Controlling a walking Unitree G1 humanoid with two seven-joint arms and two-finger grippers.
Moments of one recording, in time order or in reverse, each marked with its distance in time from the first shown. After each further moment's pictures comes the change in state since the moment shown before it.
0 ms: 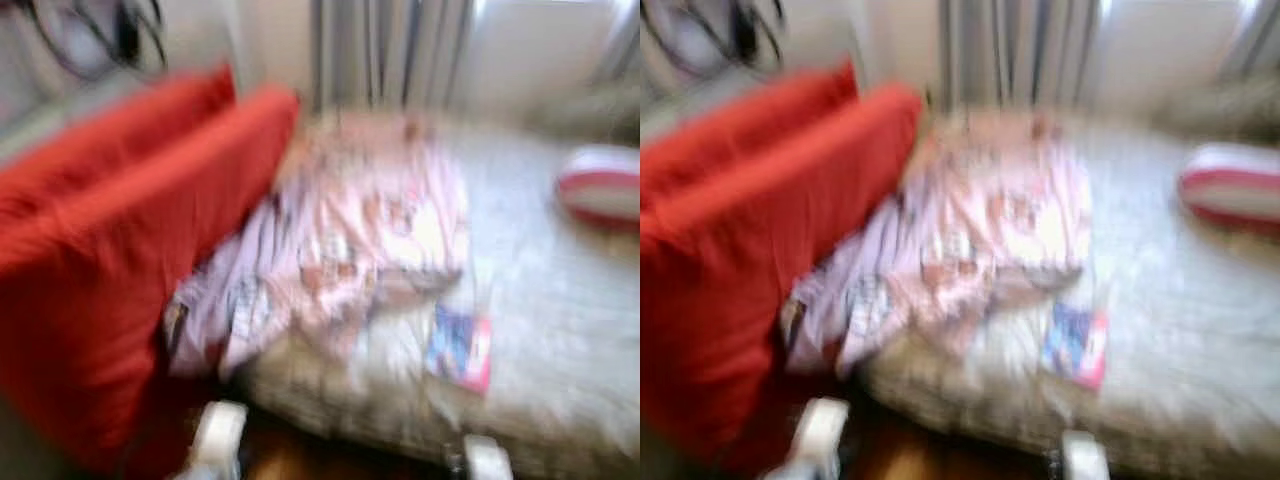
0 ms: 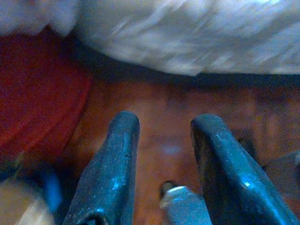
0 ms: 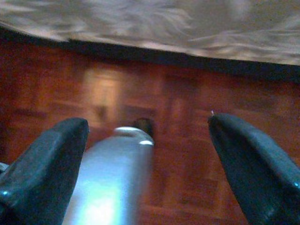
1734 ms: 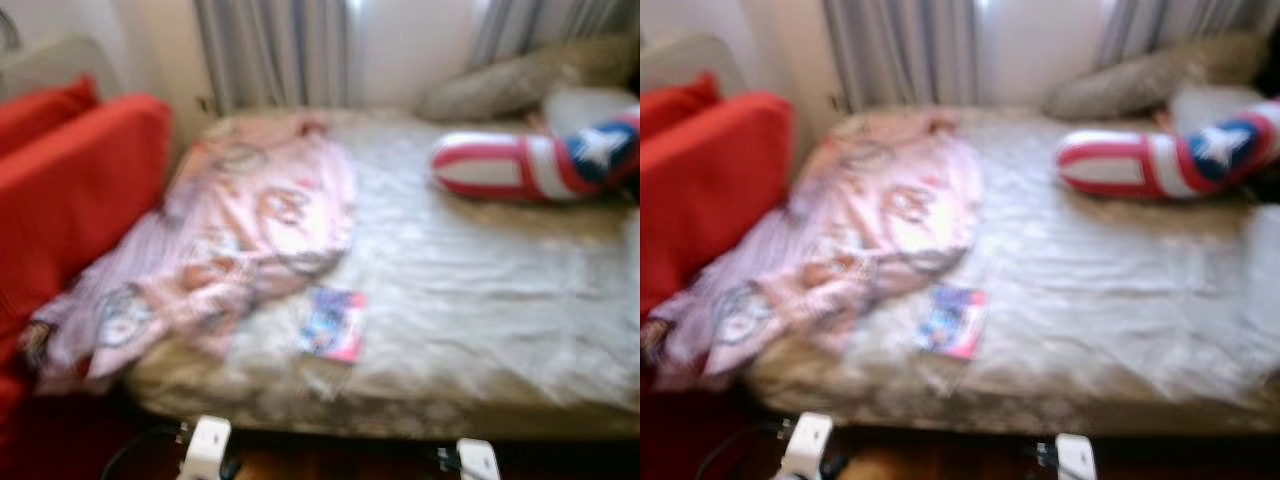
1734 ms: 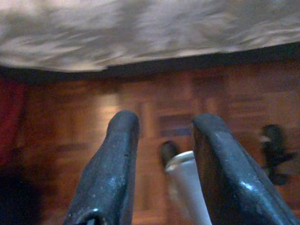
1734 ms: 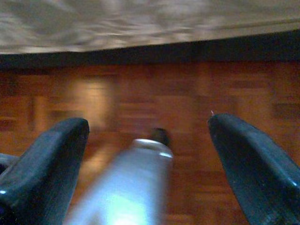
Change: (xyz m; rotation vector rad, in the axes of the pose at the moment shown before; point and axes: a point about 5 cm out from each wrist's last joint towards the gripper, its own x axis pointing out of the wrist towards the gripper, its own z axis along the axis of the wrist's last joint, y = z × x) left arm -0.006 0.008 -0.016 -0.006 0.050 0.023; right arm 0.001 0.006 -0.003 0.007 -0.003 -0.010
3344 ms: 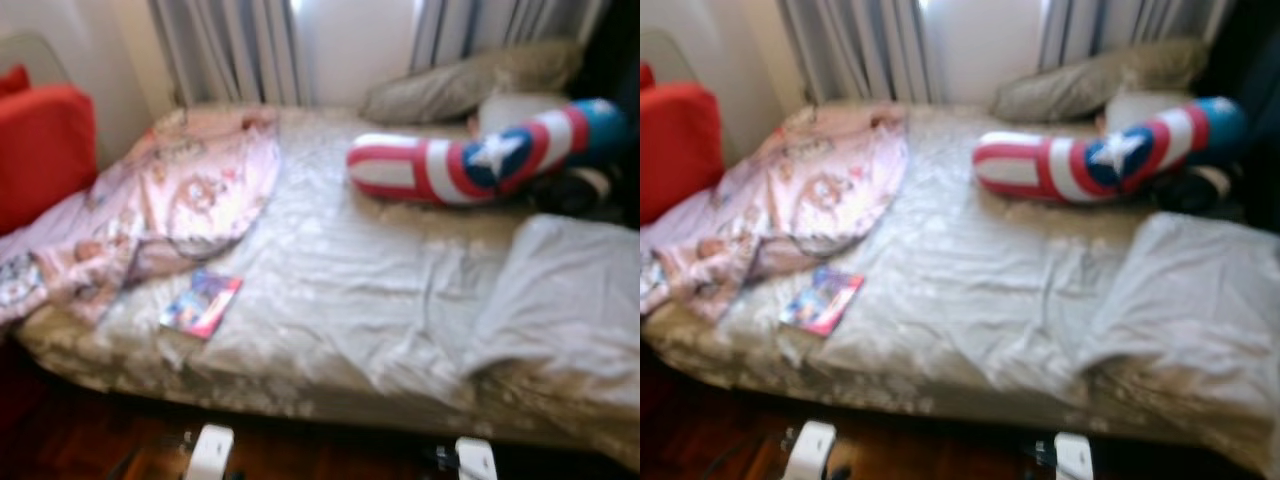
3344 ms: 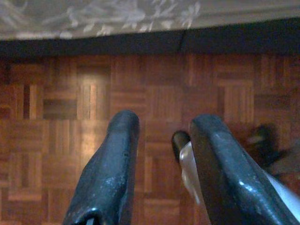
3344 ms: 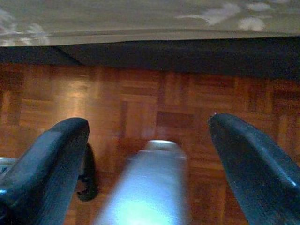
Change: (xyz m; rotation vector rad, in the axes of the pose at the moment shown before) left arm -0.002 0.008 -0.004 0.018 0.022 0.007; right arm 0.003 0.014 0.005 0.025 -0.034 0.020
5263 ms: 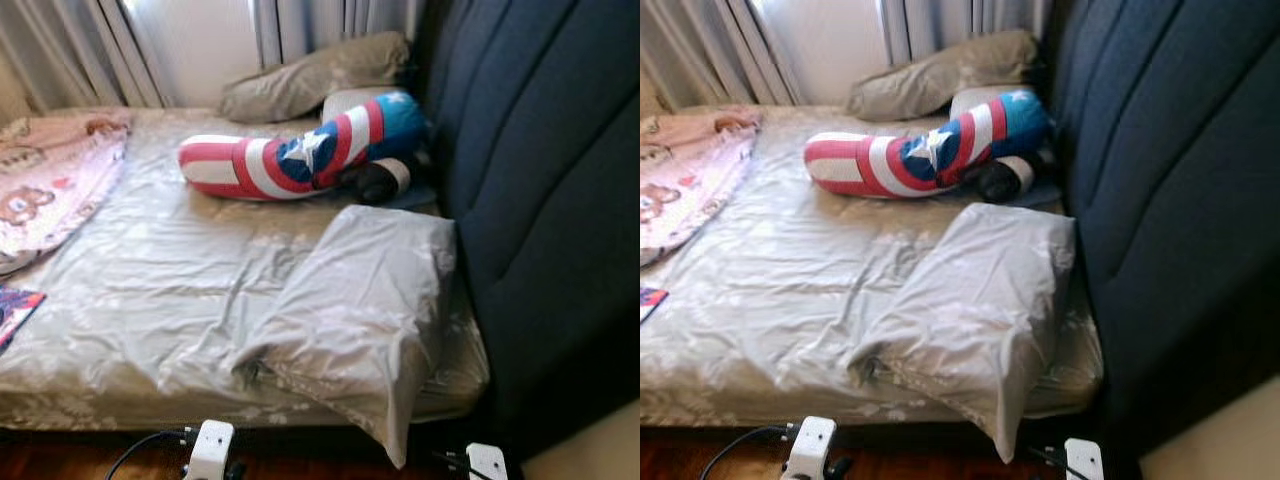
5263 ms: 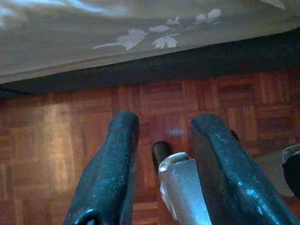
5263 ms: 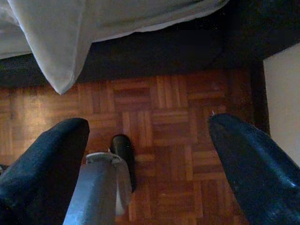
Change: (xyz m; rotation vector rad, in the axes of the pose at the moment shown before) left arm 0.001 -0.003 0.002 -0.035 -0.013 0.013; right arm -0.002 -0.012 0.000 0.002 0.001 -0.021
